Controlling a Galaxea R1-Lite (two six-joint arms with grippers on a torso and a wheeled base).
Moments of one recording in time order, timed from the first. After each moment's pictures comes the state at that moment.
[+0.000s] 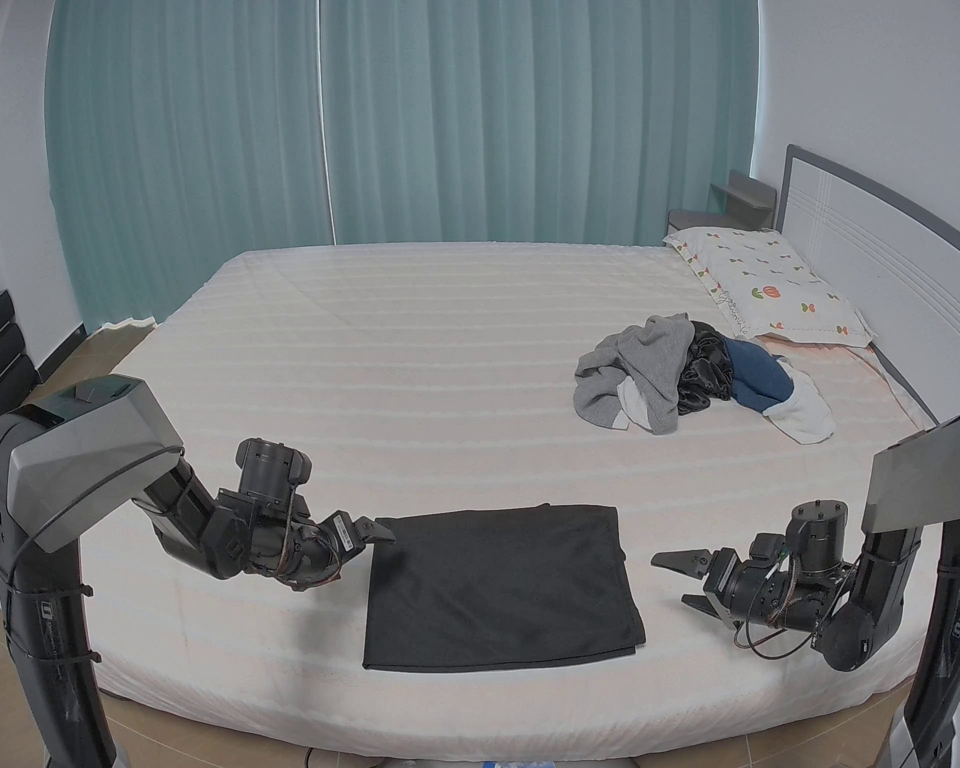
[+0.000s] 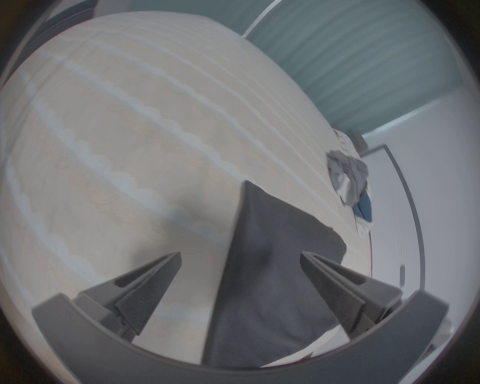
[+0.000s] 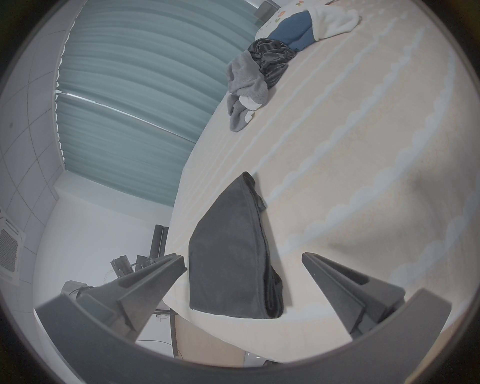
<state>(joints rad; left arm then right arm) -0.25 2.23 -0.88 -0.51 -0.28 -0.69 0.24 2.23 -0.25 -1.45 0.38 0.91</state>
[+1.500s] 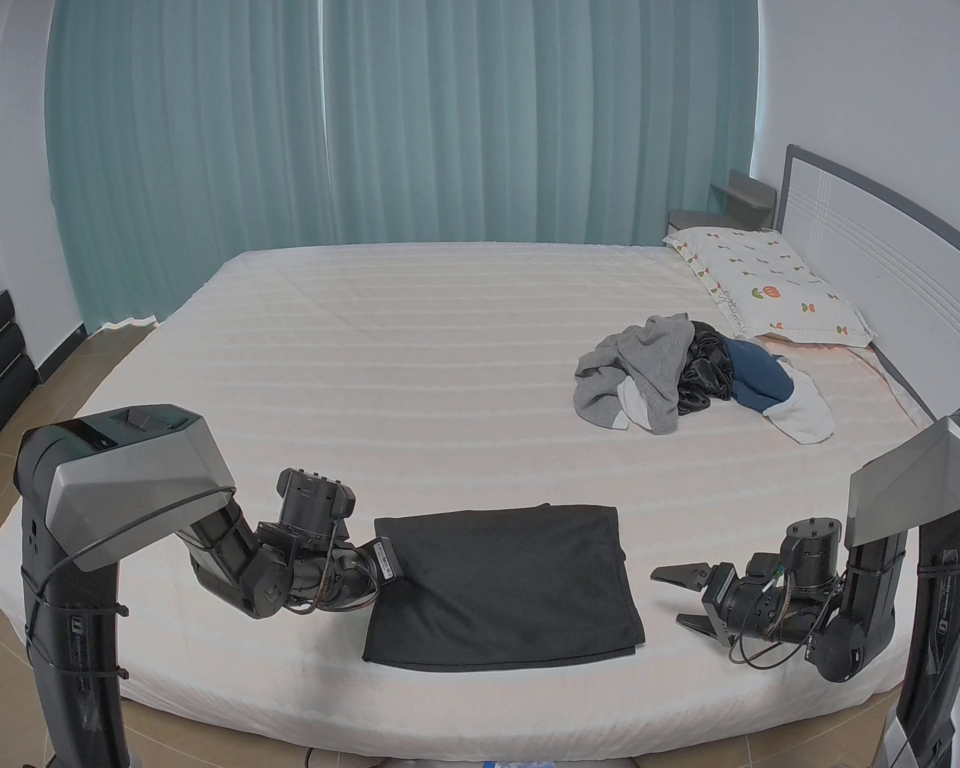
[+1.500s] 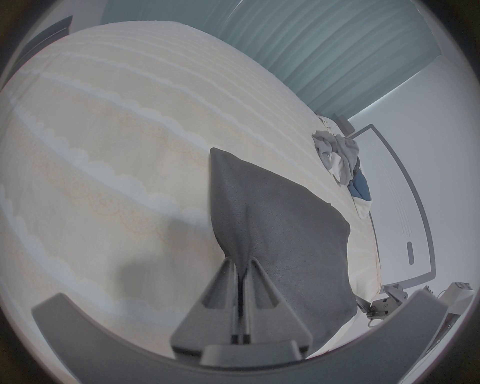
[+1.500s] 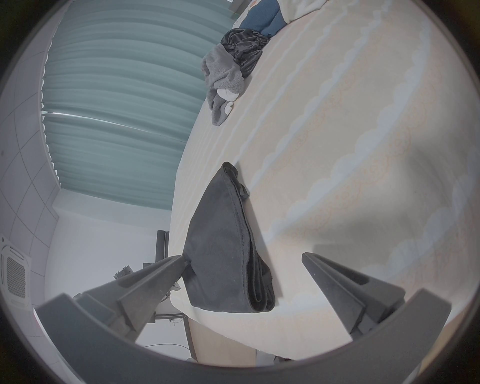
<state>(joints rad) -0.35 2.31 -0.85 -0.67 -0.20 -0.71 0.23 2.31 -0.22 -1.54 0.40 1.01</state>
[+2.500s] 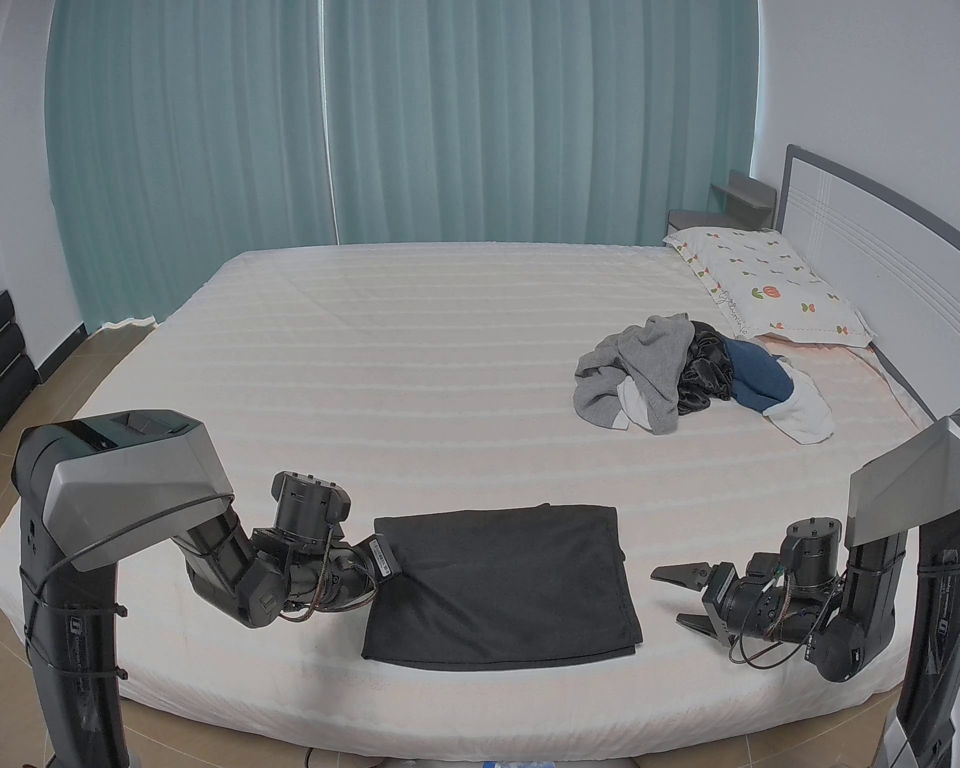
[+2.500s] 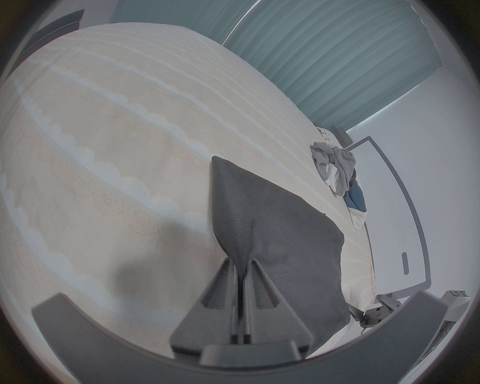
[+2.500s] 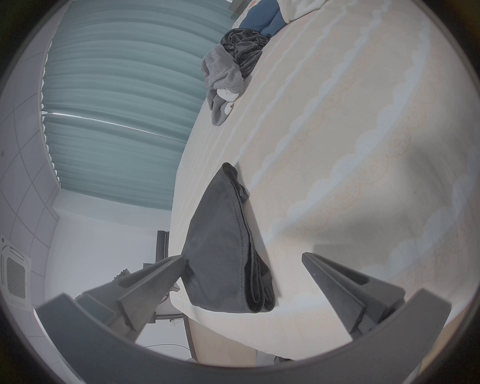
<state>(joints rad) -0.35 2.30 -0.80 -0.76 -0.18 -0.77 0.23 2.31 -0.22 -1.54 0.40 1.01</state>
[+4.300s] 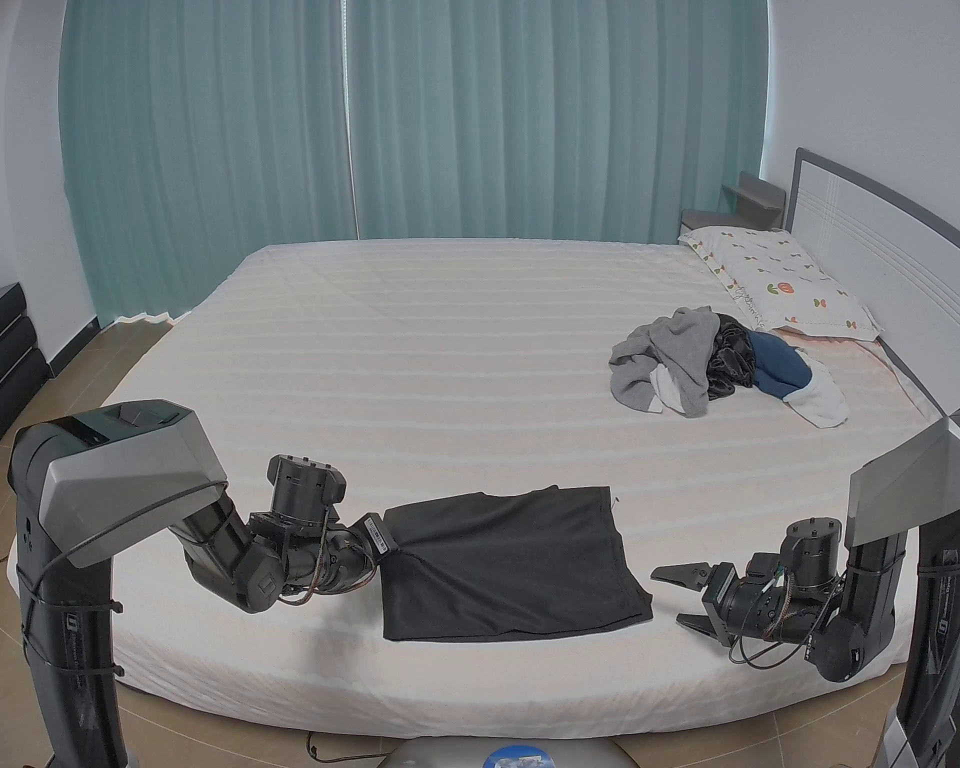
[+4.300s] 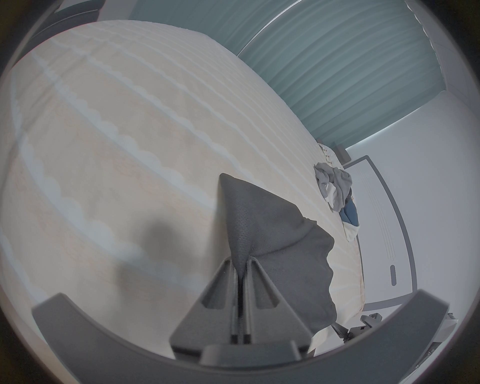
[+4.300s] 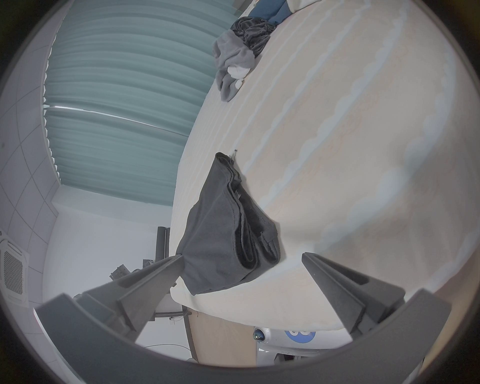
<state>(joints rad) -0.32 2.30 -0.86 -0.75 -0.18 -0.84 0.23 2.31 -0.22 -1.54 0.40 1.01</state>
